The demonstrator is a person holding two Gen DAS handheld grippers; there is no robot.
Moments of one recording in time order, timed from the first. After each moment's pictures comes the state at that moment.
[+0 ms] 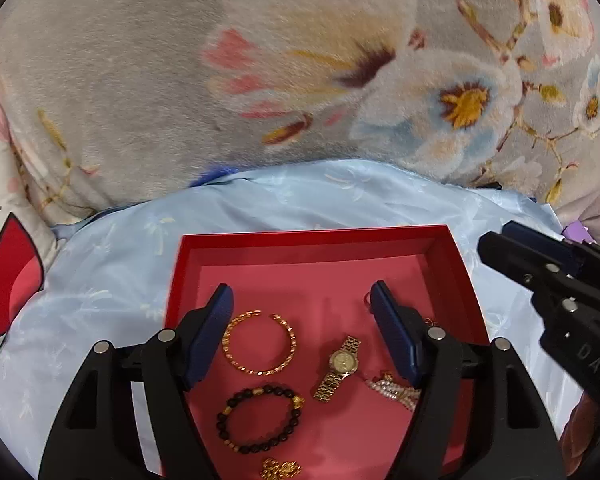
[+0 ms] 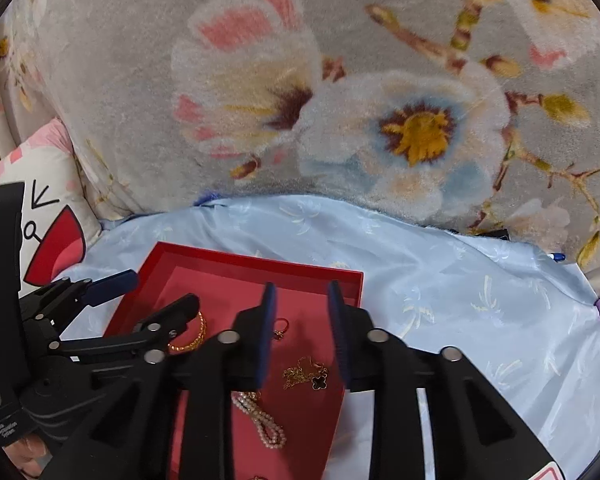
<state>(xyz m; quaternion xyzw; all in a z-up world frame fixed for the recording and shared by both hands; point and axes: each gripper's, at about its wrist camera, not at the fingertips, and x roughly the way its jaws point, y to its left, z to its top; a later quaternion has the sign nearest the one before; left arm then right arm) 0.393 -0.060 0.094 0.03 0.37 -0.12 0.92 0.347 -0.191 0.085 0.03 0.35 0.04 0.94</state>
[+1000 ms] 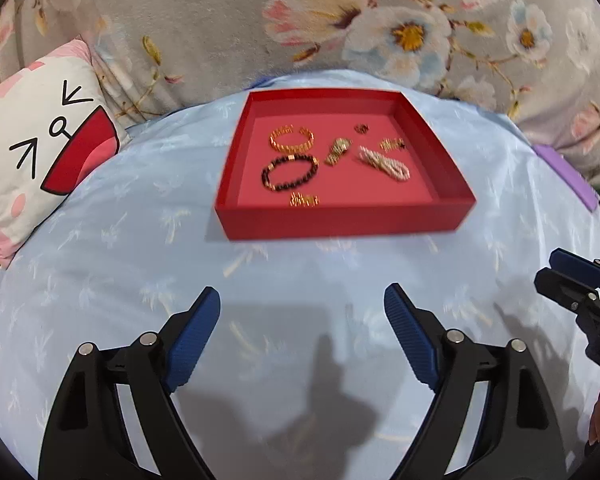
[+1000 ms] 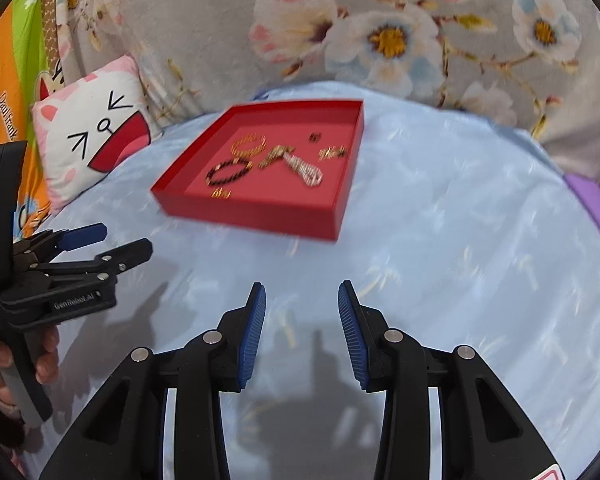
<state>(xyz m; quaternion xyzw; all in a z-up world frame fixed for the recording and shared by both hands) 0.159 -0.003 0.040 0.05 0.38 -0.10 0.92 0.091 -0.180 0.022 0.03 0.39 0.07 0.92</state>
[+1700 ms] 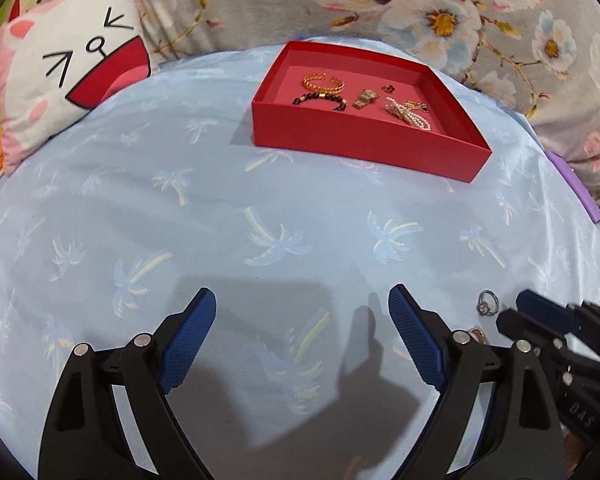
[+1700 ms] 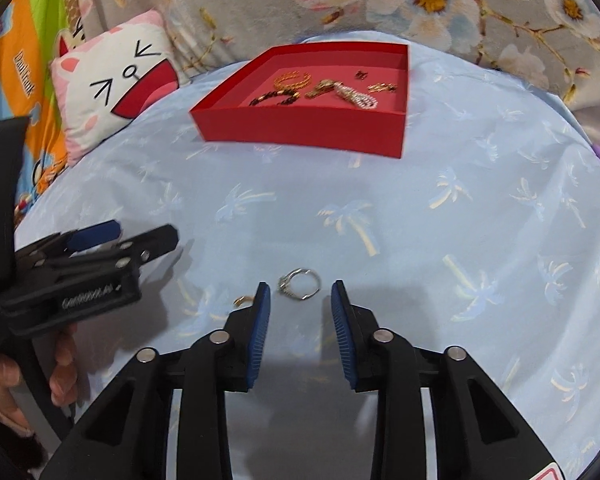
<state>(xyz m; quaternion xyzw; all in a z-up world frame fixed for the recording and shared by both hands) 0.120 0.026 -0.004 -0.03 0.41 -0.07 0.91 0.059 -0.134 -0.023 0.02 0.45 0.11 0.89</state>
